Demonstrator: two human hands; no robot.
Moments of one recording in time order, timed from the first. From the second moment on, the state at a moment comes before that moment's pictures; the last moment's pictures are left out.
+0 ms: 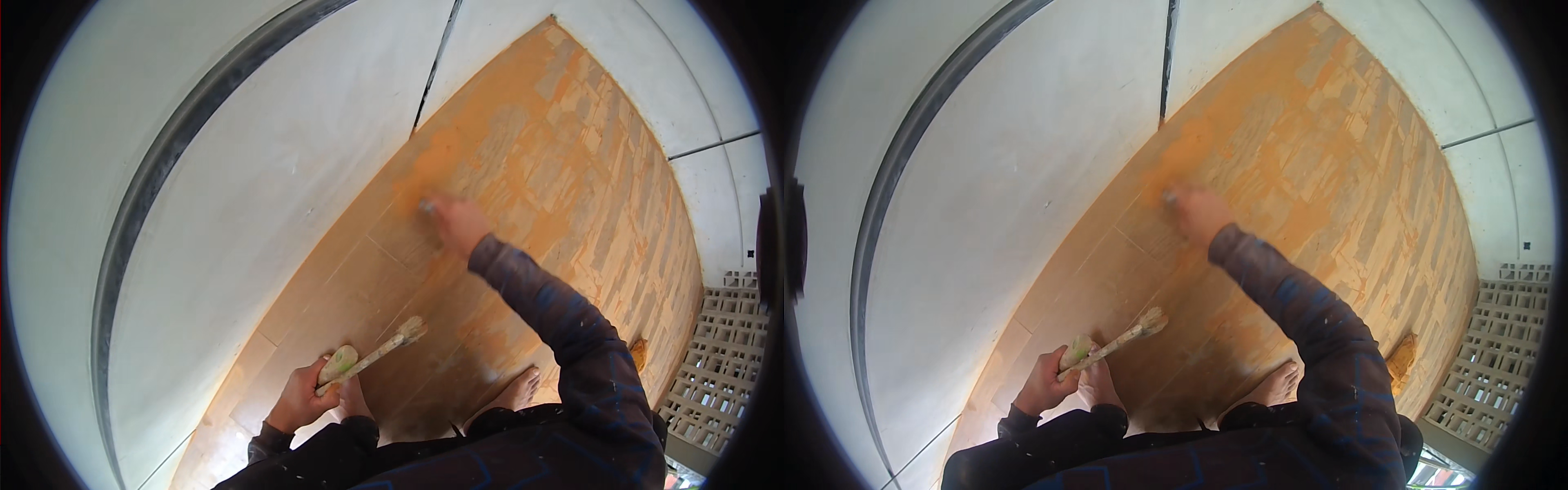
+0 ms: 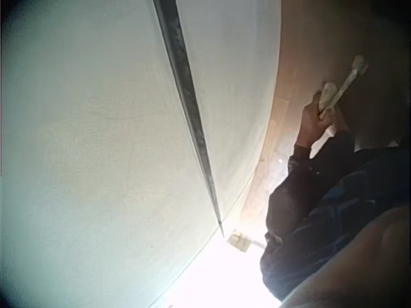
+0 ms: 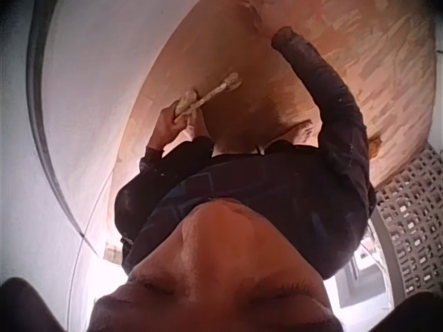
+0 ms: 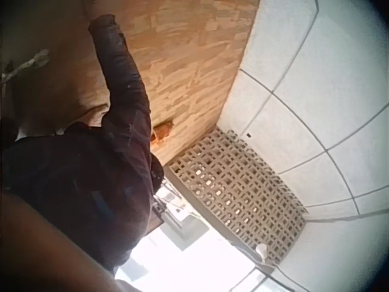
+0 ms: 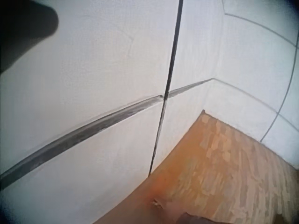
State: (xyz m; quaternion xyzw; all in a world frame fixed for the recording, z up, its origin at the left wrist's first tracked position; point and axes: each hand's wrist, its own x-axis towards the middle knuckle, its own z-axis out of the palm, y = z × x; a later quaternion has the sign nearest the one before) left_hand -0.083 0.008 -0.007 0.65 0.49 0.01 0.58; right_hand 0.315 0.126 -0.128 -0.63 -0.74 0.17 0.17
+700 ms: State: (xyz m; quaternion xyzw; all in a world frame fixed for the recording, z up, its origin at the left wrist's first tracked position) left_hand -0.078 0.019 -0.042 0.62 0.46 0.04 0.63; right_hand 0.431 0.229 -0.151 -0.77 -0.59 -0.02 0.25
